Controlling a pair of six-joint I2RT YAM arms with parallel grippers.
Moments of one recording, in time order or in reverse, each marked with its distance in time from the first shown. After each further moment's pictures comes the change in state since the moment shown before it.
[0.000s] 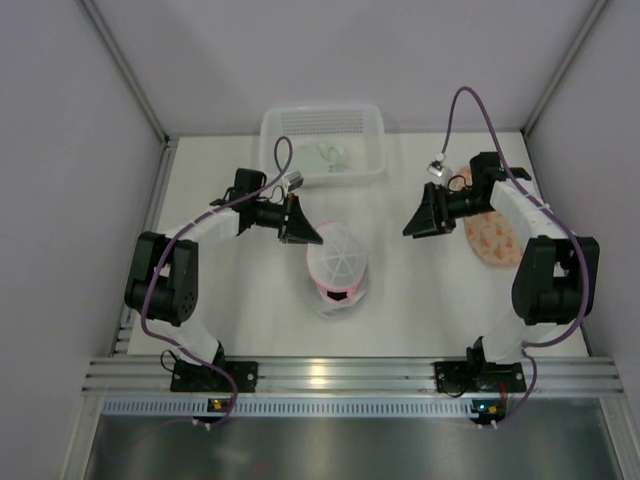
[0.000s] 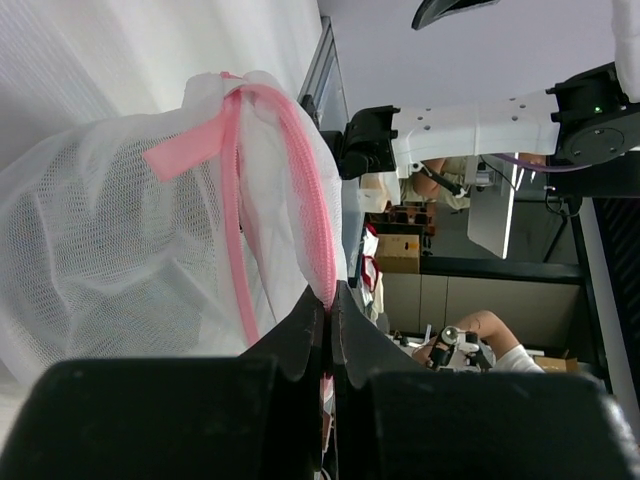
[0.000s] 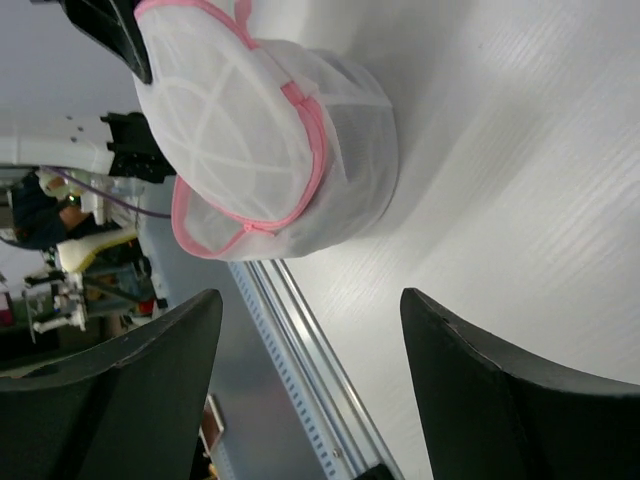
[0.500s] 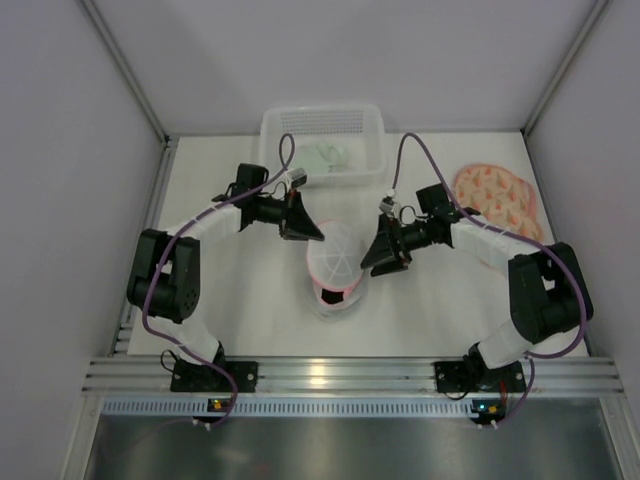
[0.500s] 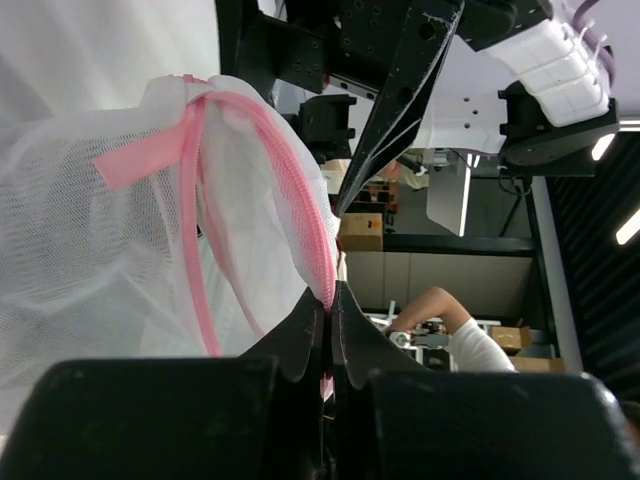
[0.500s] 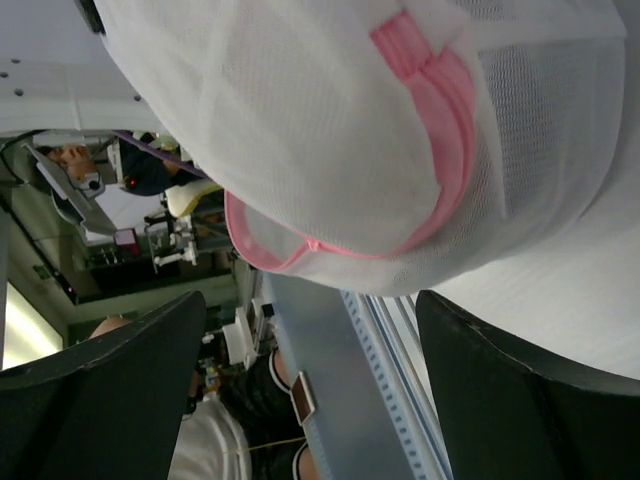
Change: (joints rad) left arm -0.007 0.022 0.048 0.001 0.085 -0.066; right arm 0.295 -0.093 -0.340 0.508 -0.095 0.546
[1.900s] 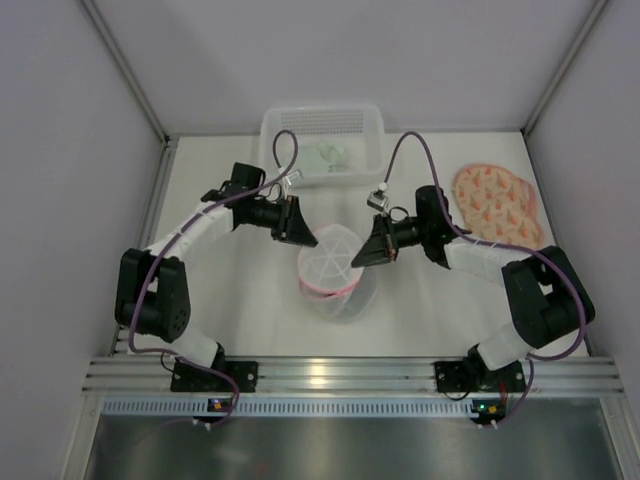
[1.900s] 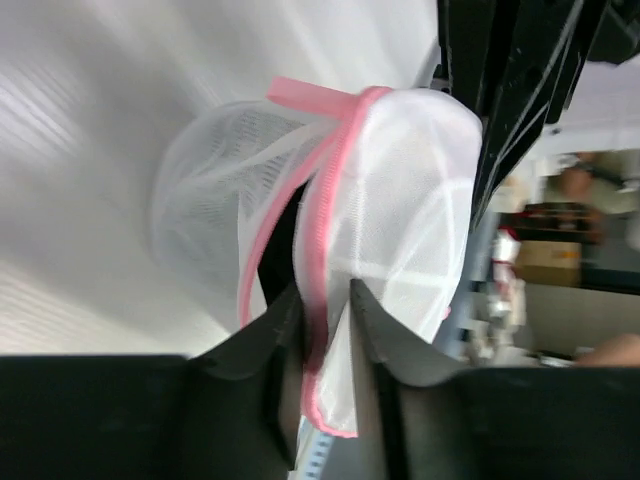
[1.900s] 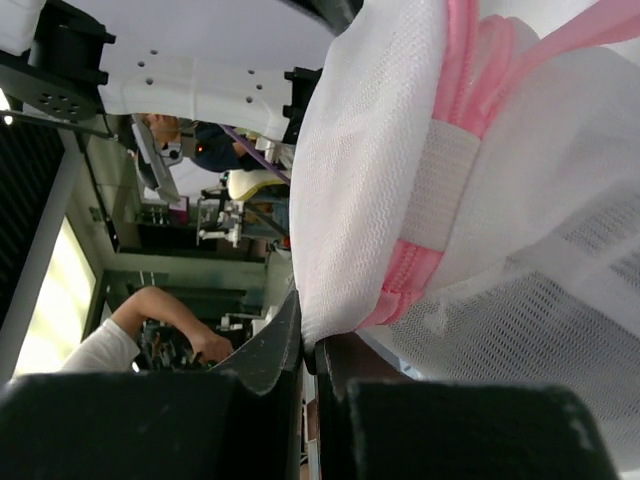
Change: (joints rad) left arm -0.013 -0.104 0.046 -0.351 -0.310 0.438; right arm 0.093 -0.031 -0.192 0.867 -0.145 0.582
